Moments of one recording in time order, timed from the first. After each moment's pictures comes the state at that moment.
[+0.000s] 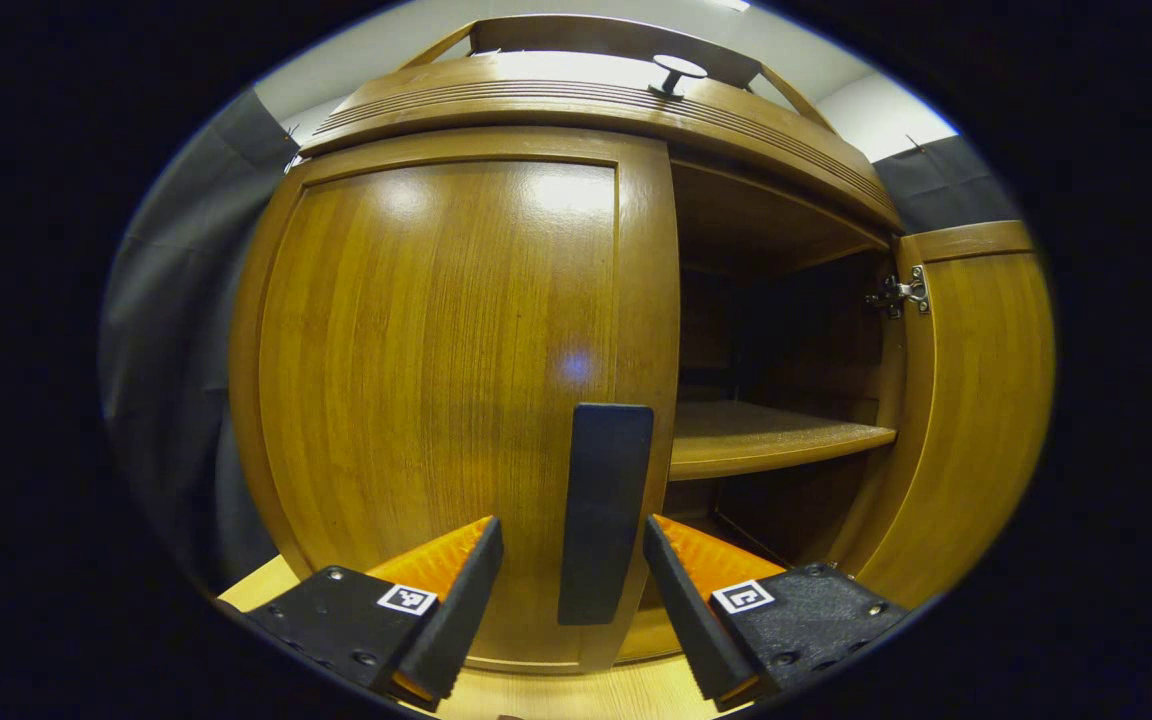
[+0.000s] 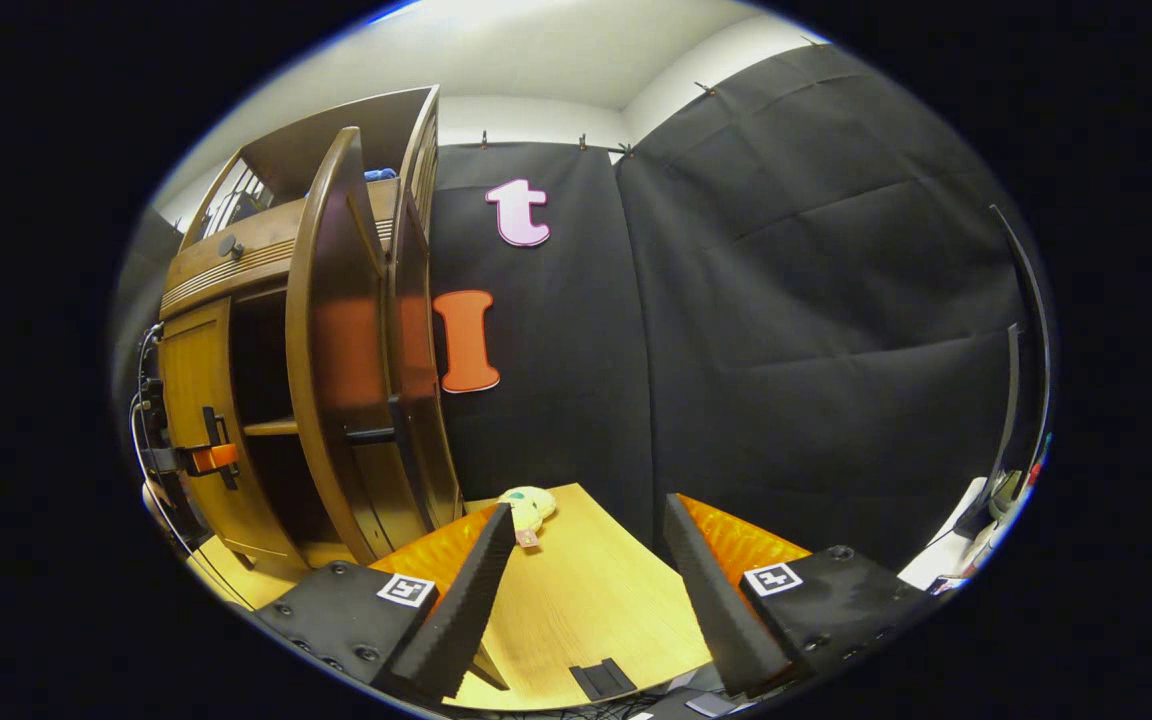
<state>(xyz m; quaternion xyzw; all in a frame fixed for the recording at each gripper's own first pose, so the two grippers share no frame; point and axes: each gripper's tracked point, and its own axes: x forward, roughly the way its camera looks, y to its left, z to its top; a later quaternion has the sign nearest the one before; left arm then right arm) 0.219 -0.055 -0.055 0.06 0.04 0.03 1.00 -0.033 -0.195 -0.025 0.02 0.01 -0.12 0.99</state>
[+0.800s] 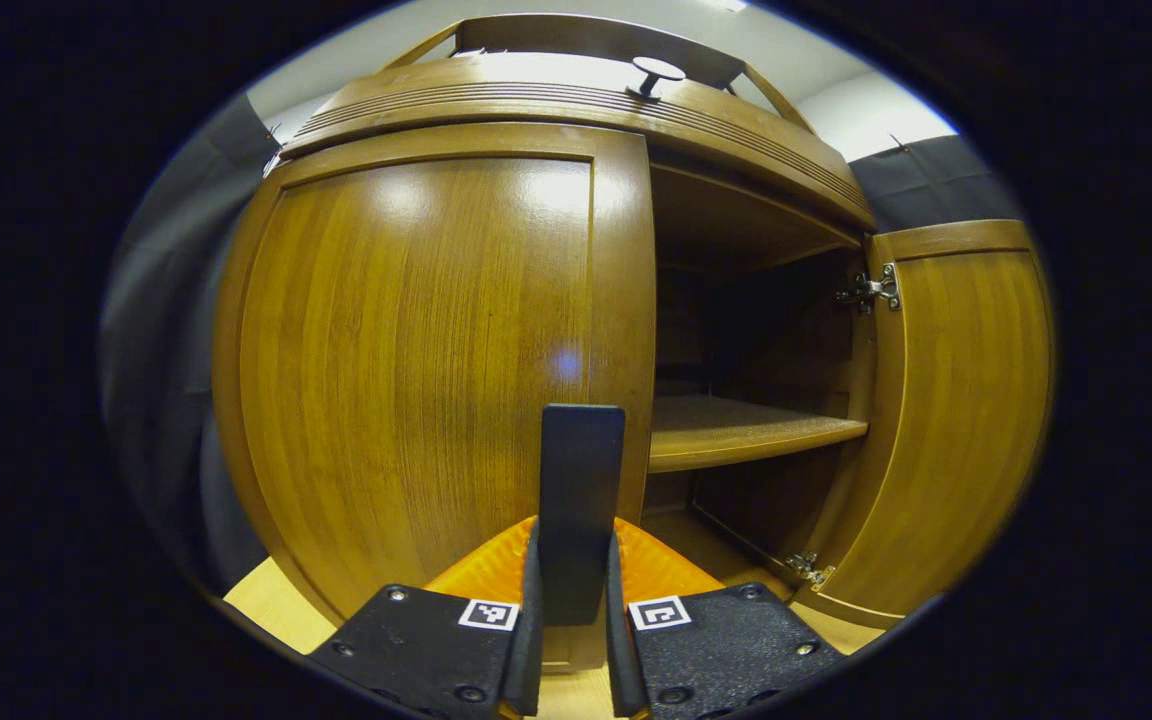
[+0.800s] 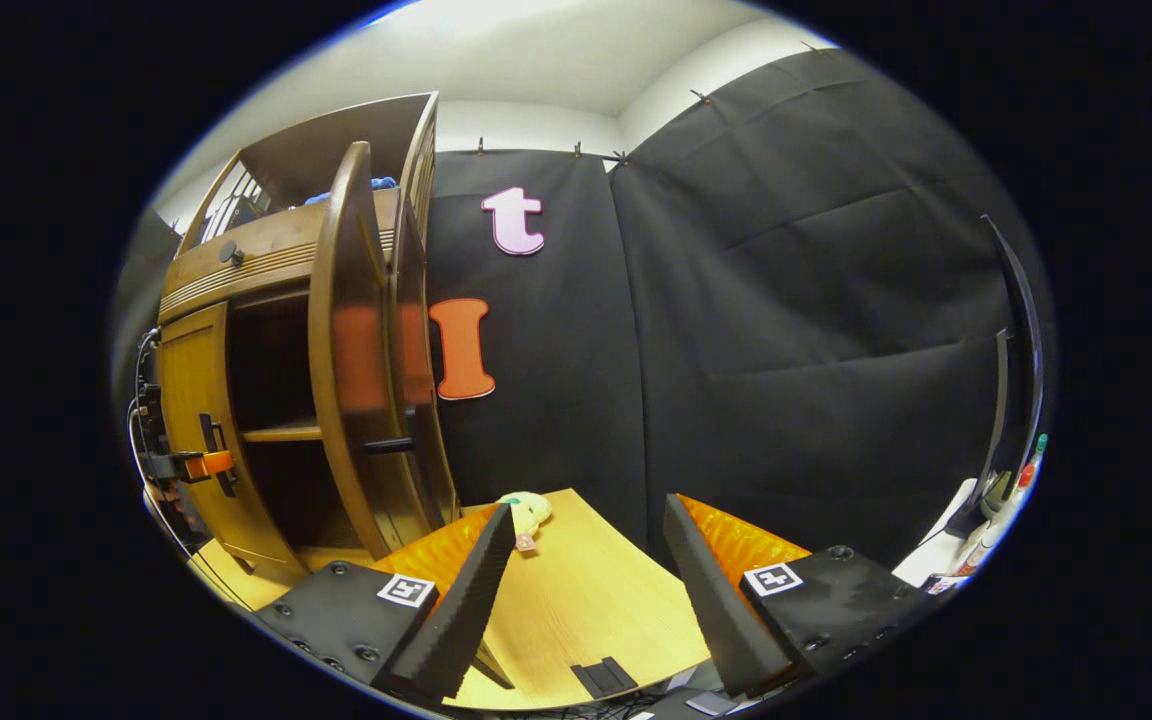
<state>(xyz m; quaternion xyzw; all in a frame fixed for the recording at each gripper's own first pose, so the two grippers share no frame) 0.205 -0.067 -0.055 0.06 0.04 -0.01 1.00 -0.046 -0.183 -0.019 0.01 0.01 -0.13 0.99</state>
